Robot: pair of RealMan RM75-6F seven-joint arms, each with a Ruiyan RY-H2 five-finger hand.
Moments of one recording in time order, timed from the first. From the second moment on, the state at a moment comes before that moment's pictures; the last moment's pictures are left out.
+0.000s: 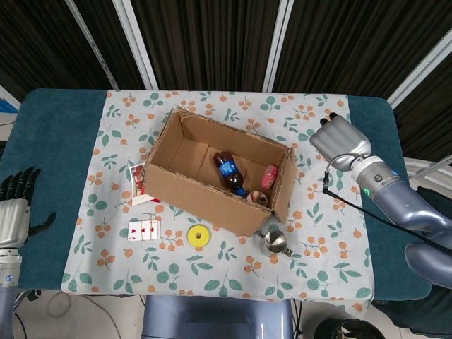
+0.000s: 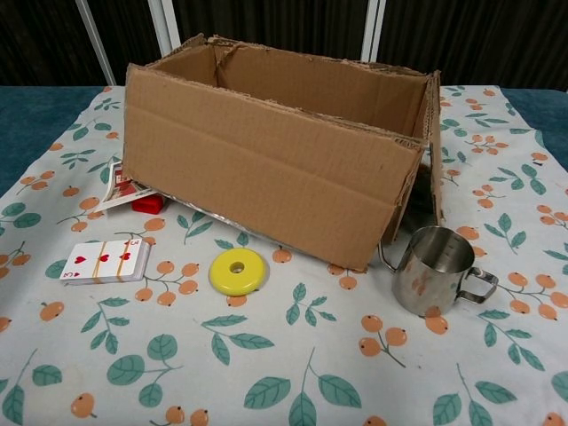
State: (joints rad) left arm -0.21 -1.25 -0.14 -1.52 1.32 1.42 0.08; right arm 1.24 -0.65 -0.03 -1.80 -0.93 0.59 -0.49
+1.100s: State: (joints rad) left arm -0.16 -1.13 -0.06 -1.64 1.41 1.44 0.19; right arm 0.53 -0.88 -0.09 -1.98 -1.09 1.44 -0.33
